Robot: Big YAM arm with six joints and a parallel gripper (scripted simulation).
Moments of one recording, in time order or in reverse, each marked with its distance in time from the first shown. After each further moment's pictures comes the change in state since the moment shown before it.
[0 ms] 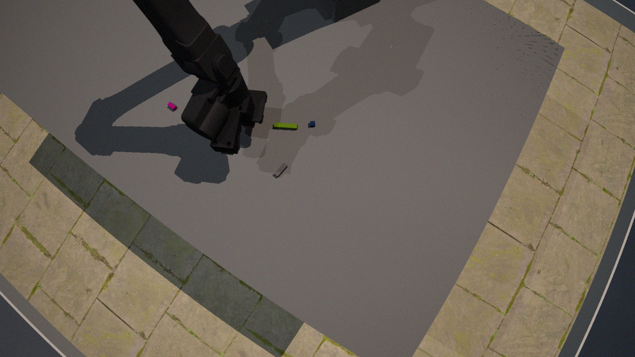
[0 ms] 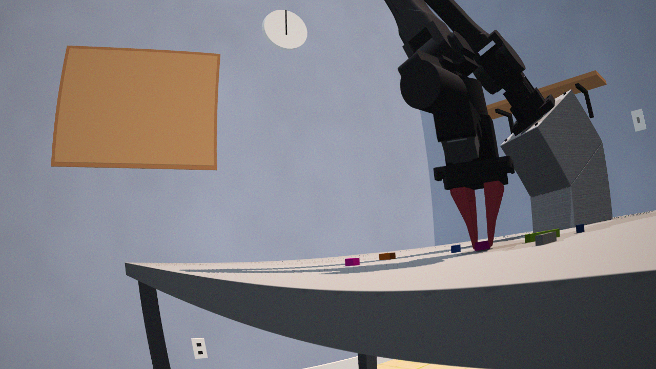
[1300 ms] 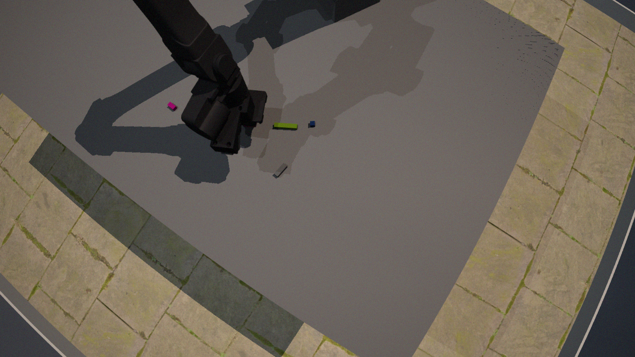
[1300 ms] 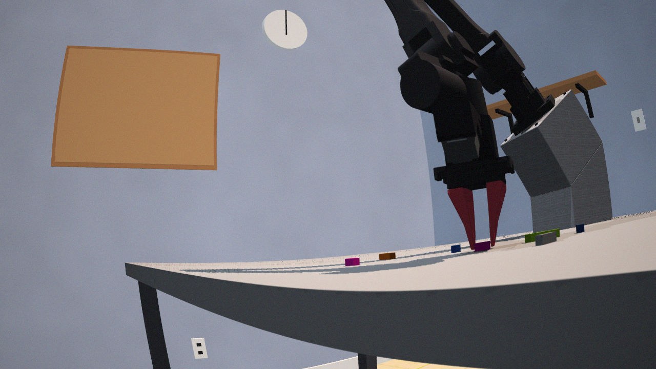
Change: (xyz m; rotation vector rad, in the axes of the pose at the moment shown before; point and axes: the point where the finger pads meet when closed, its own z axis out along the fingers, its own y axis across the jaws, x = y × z) arm 0.000 0.000 0.000 0.000 0.000 0.000
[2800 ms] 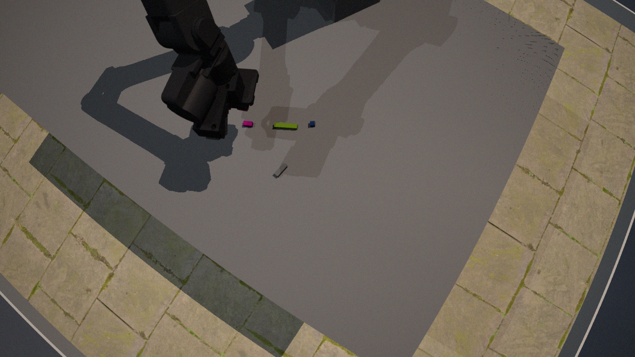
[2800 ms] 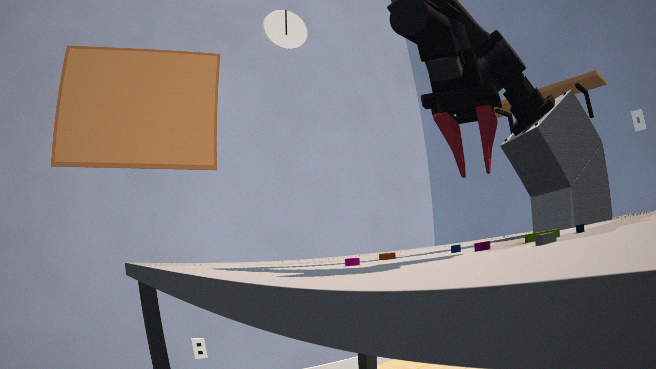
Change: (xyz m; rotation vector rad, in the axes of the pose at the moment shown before) arm -0.002 -0.002 -0.088 0.001 -0.008 -0.005
